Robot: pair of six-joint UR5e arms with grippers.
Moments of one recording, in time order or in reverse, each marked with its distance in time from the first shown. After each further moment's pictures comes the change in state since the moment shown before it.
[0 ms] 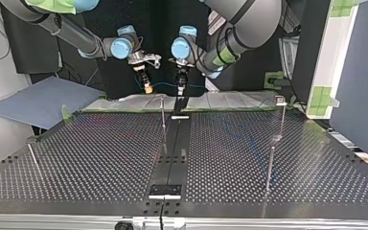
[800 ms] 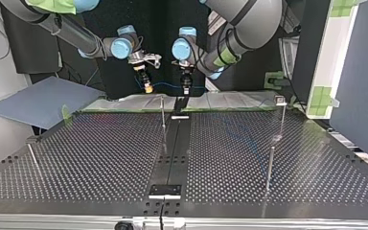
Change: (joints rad) left arm 0.008 0.000 0.000 0.009 -0.121 0.002; right arm 0.000 0.000 0.000 0.005 0.000 0.000
